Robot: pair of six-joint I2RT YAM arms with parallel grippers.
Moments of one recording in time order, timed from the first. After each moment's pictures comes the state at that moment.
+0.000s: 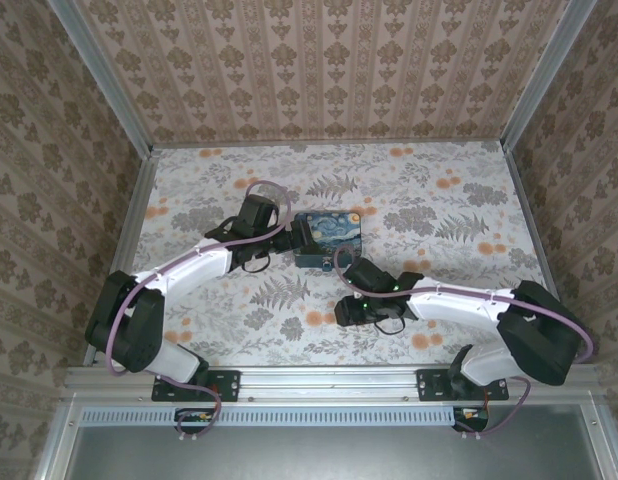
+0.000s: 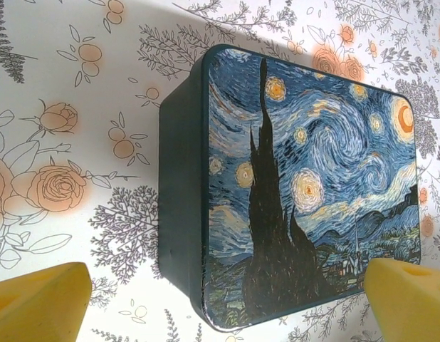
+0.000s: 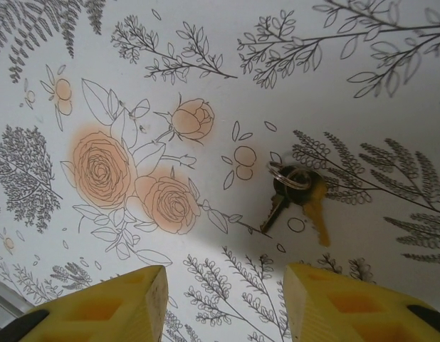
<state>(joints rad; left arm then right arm) -0.59 1.47 0.91 -0.26 0.16 -0.70 0.86 1.40 0.67 -0.39 -0.14 0.68</state>
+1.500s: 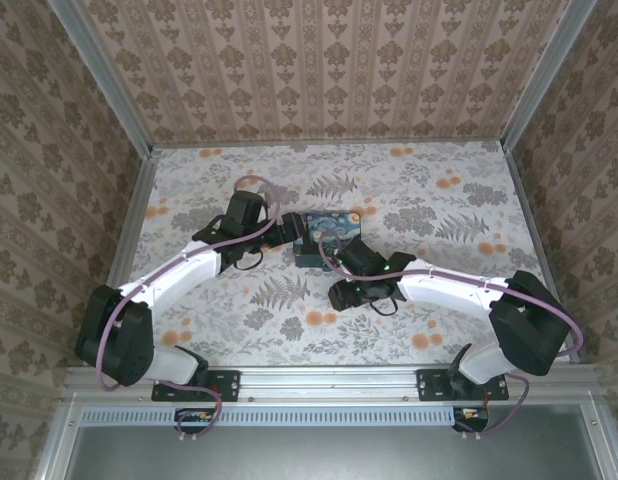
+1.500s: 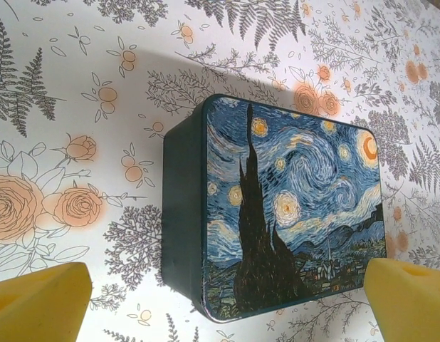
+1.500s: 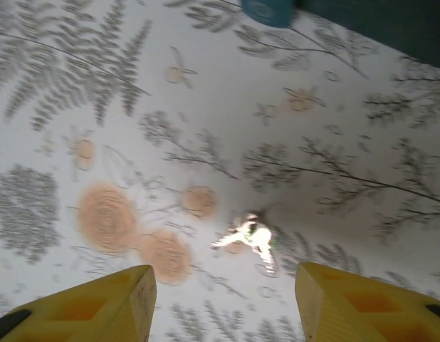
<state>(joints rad) -0.55 1.39 0.90 -0.27 0.16 -0.69 0.81 1.47 0.86 -0.54 -0.05 0.42</state>
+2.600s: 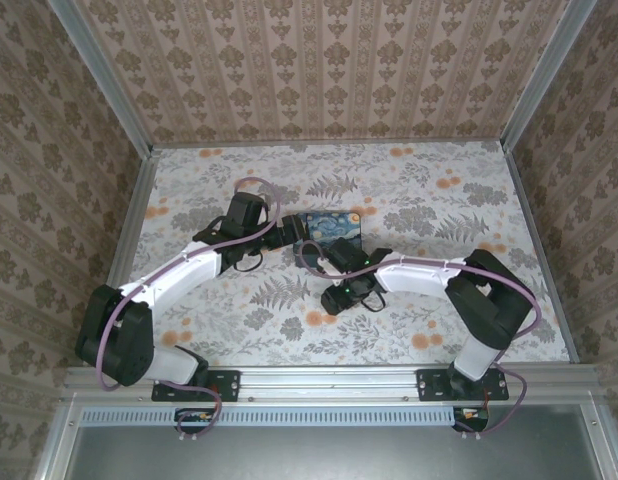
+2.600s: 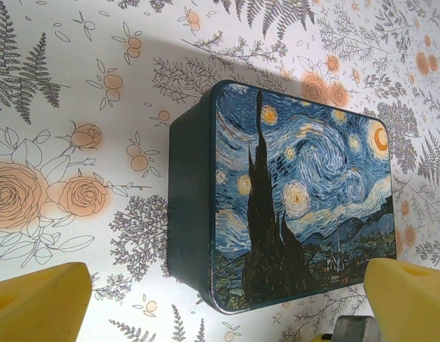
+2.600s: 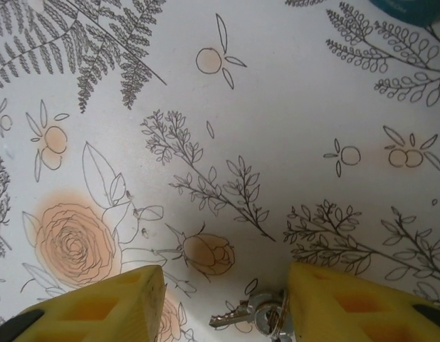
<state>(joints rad) -0.55 1.39 0.90 -0.28 0.16 -0.69 0.80 1.68 0.92 -0.46 -0.17 0.22</state>
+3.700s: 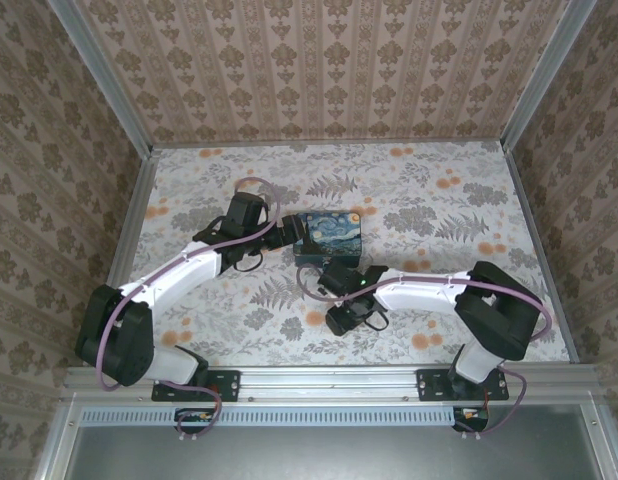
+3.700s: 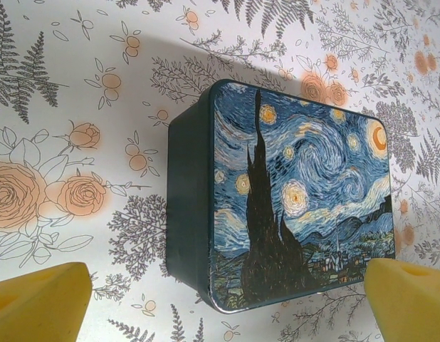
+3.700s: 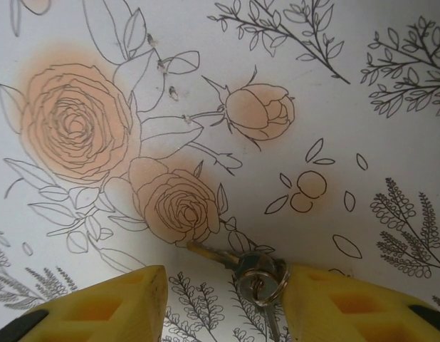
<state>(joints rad) -0.55 1.39 0.90 -0.28 0.17 -0.69 0.95 1.64 0.88 -0.59 -0.04 0.34</state>
